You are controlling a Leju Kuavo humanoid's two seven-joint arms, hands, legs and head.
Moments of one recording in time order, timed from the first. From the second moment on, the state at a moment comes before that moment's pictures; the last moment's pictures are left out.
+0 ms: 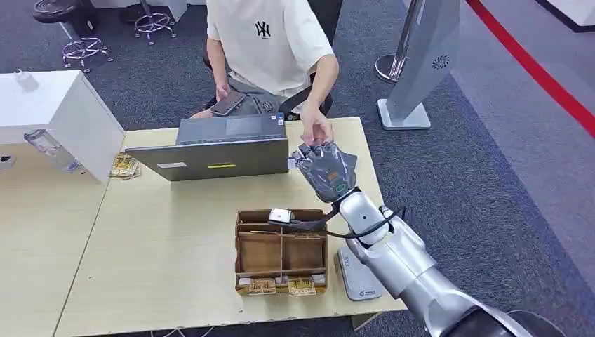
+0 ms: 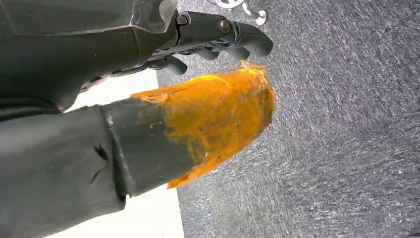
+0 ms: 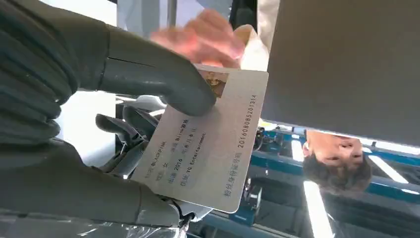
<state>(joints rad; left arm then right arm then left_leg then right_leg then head) -0.09 -0.07 0.95 -0.23 -1.53 -0.03 0.18 -0.59 -0.03 0.63 -1.00 1.52 -0.69 -0.05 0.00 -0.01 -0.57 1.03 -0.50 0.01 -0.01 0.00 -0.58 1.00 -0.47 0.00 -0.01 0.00</state>
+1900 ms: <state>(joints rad) -0.08 -0.09 1.05 -0.23 -1.43 0.00 0.16 -0.09 -0.04 0.23 -1.49 0.47 -0.36 -0.37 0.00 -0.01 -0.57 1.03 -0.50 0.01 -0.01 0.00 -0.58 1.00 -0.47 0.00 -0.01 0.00</state>
